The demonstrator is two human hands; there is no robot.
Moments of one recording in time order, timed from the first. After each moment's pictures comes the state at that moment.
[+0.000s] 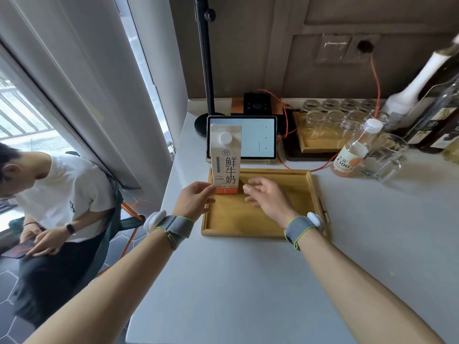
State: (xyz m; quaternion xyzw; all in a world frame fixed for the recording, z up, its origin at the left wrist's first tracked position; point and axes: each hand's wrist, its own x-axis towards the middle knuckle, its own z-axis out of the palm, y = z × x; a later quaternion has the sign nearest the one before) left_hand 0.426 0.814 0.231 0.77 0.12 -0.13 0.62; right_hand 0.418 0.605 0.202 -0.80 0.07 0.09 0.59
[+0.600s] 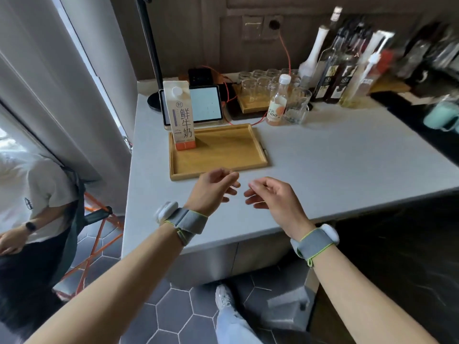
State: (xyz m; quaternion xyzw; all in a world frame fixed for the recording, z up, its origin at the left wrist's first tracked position) left_hand 0.214 0.759 0.280 0.74 -0.10 -0.22 0.63; right_hand 0.138 0.600 0.262 -0.74 0.15 -0.04 0.65
